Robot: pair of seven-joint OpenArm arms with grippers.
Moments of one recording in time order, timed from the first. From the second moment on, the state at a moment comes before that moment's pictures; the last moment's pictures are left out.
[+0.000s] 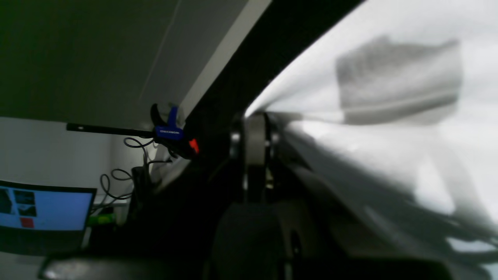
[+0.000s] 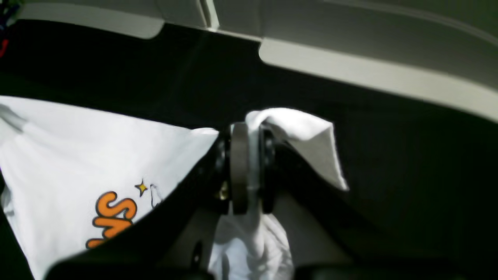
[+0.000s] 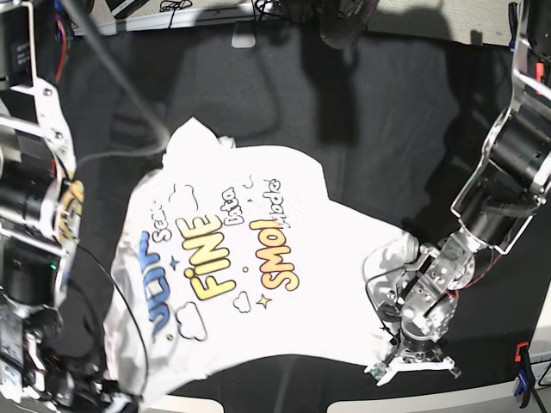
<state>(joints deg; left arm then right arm) -48.5 -13.5 49.2 42.3 7.4 9.5 28.6 61.0 18.6 6.5 38.1 12.0 37.8 -43.3</state>
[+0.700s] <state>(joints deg) -48.4 -13.5 49.2 42.3 7.4 9.5 28.6 60.8 22.1 6.6 38.1 10.3 34.1 -47.6</state>
